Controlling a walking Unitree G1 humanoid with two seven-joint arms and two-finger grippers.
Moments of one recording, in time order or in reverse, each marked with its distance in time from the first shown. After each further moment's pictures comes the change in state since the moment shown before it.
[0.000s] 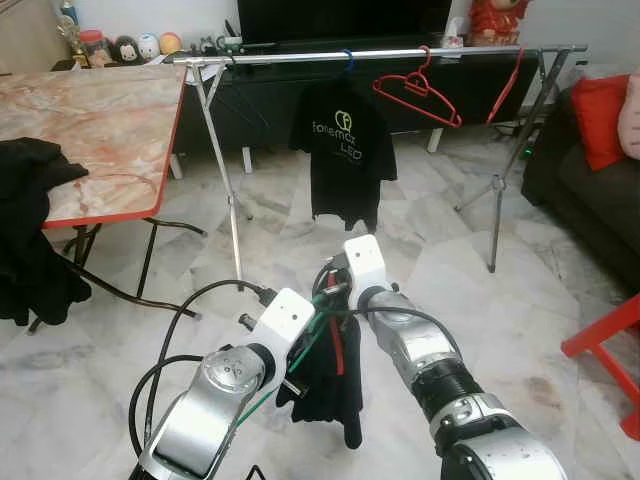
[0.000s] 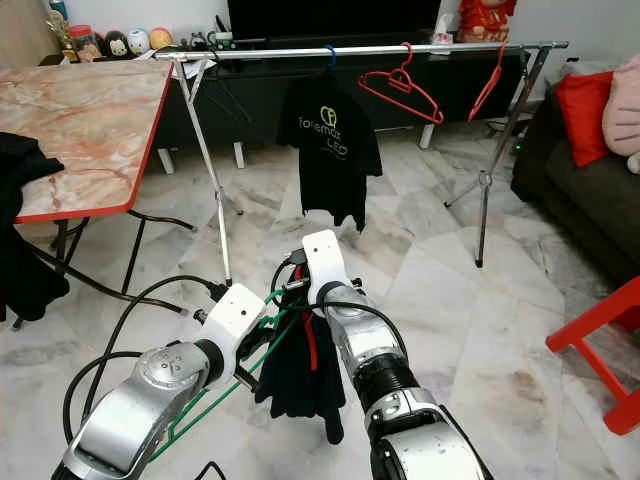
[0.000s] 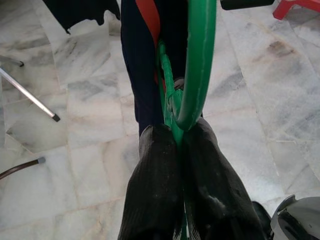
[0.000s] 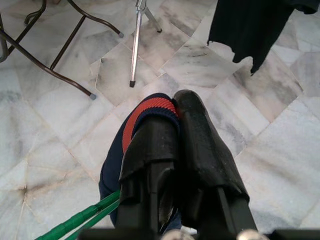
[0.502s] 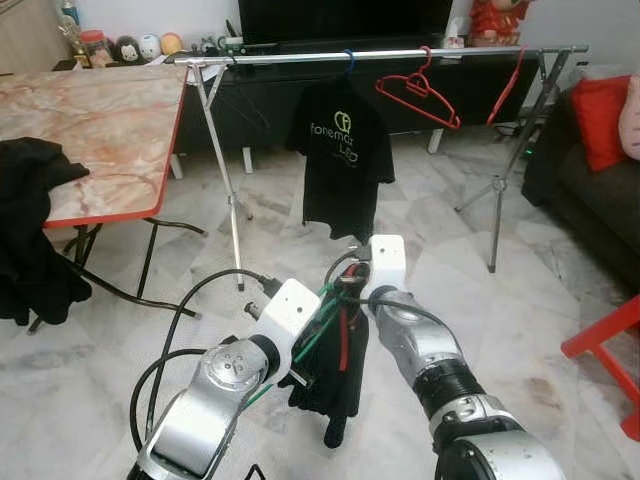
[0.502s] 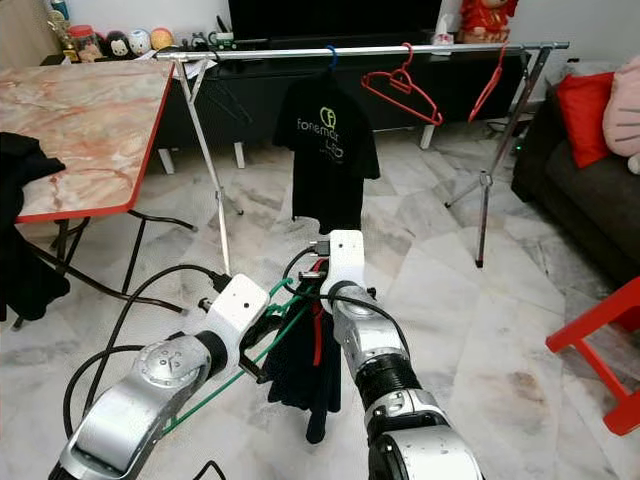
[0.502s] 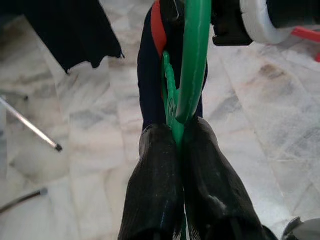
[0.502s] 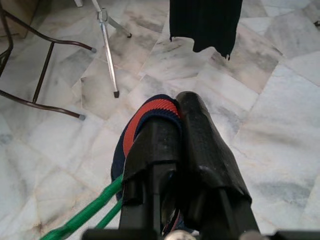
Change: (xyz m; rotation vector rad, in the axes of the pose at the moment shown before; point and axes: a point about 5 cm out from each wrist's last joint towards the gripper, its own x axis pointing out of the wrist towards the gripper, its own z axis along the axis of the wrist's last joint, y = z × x) left arm -0.007 0.001 0.017 0.061 -0.140 -0.029; right arm -0.002 -0.017 -0.003 0.215 -0.001 -0.158
